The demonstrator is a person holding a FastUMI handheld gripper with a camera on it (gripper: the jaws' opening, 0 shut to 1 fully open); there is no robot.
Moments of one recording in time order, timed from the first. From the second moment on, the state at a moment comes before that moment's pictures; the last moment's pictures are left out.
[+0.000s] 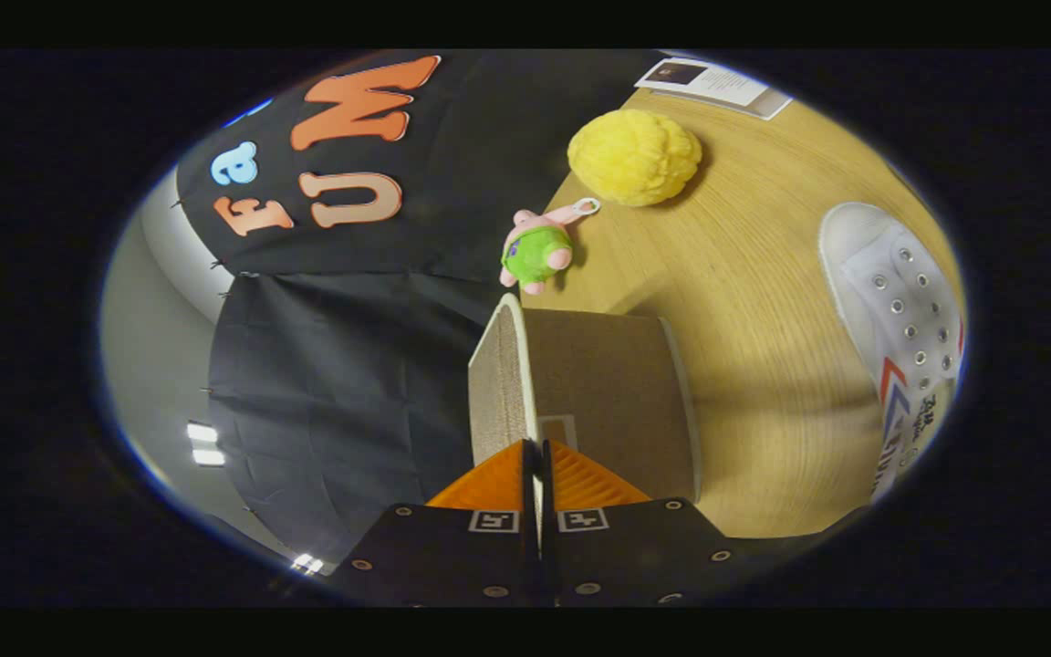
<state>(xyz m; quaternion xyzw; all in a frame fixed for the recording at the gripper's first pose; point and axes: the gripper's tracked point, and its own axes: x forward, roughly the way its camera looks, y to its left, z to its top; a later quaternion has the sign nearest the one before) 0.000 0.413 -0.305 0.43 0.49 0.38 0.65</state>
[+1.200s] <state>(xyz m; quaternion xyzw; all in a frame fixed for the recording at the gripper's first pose) -0.038 0.573 -0.118 0.35 0.37 0.46 0.73</state>
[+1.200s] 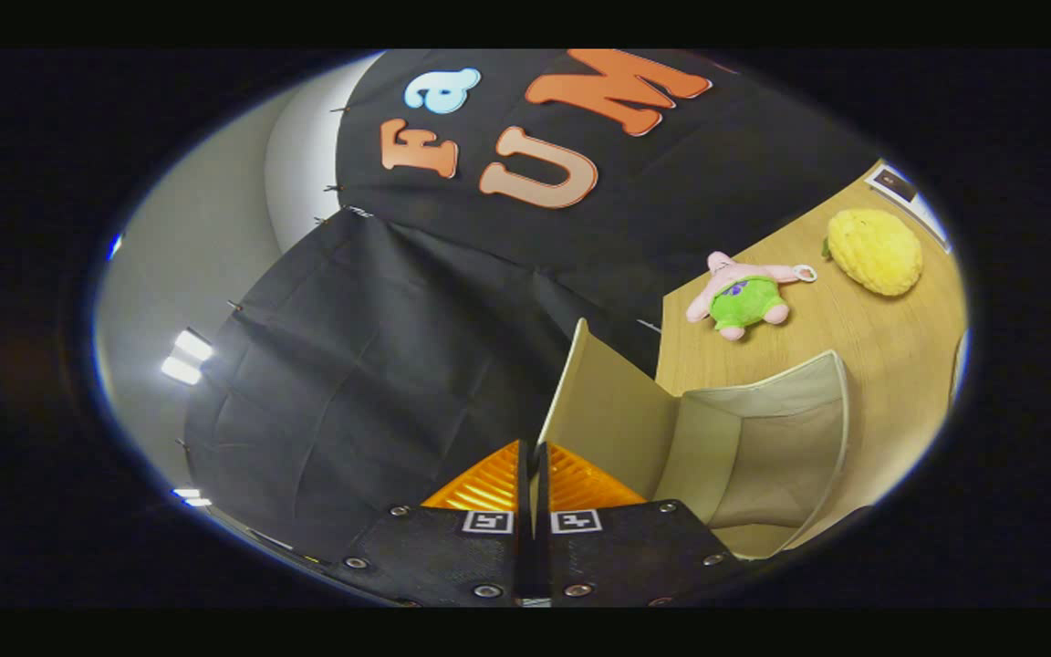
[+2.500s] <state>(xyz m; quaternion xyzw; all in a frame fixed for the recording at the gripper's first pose) 0.006 0.533 -0.122 0.19 0.27 0.36 0.87</state>
